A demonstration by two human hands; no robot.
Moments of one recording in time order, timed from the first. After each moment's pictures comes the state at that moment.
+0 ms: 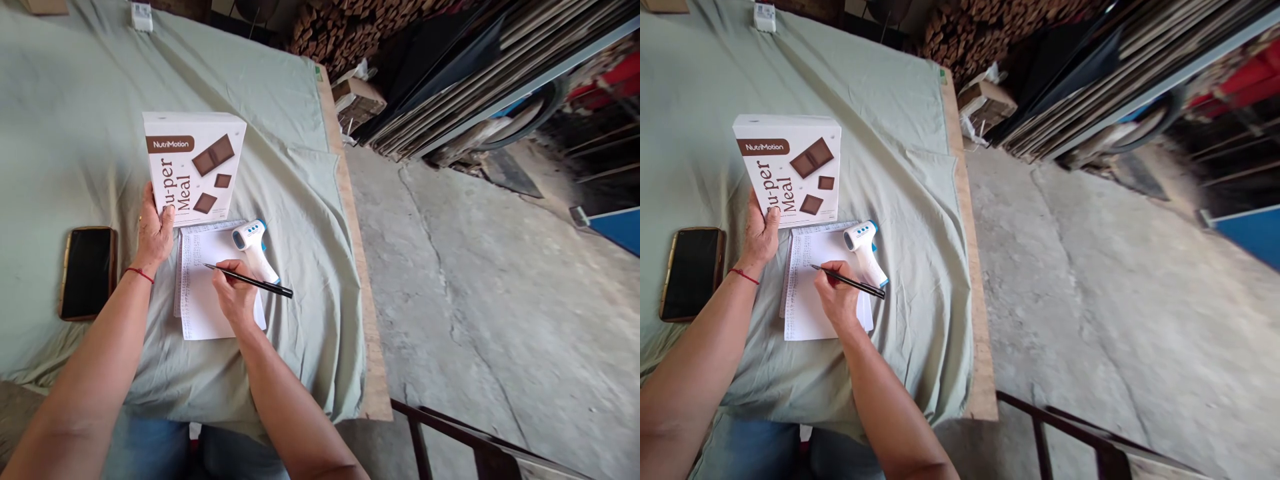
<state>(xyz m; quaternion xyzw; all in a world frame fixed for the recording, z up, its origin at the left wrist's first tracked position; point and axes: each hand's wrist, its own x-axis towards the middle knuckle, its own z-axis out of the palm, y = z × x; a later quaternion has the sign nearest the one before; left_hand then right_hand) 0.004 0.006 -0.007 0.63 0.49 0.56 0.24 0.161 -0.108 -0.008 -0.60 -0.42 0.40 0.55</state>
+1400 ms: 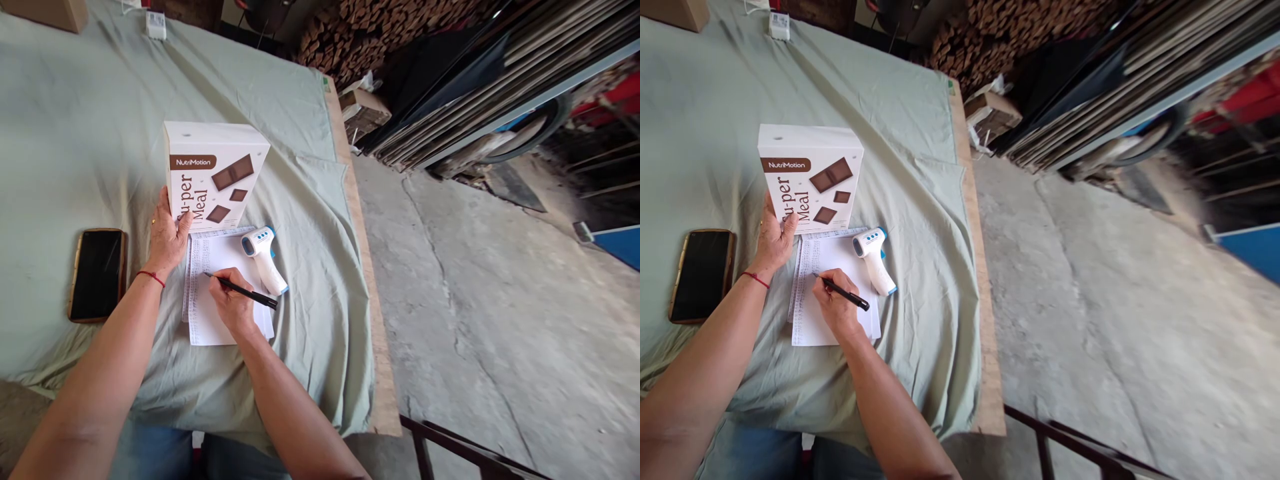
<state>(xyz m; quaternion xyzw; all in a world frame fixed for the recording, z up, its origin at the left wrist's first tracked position) 0.003 0.006 -0.022 0.60 0.50 0.54 0.31 0.159 -0.108 -0.020 -0.60 -0.56 0.31 0.48</state>
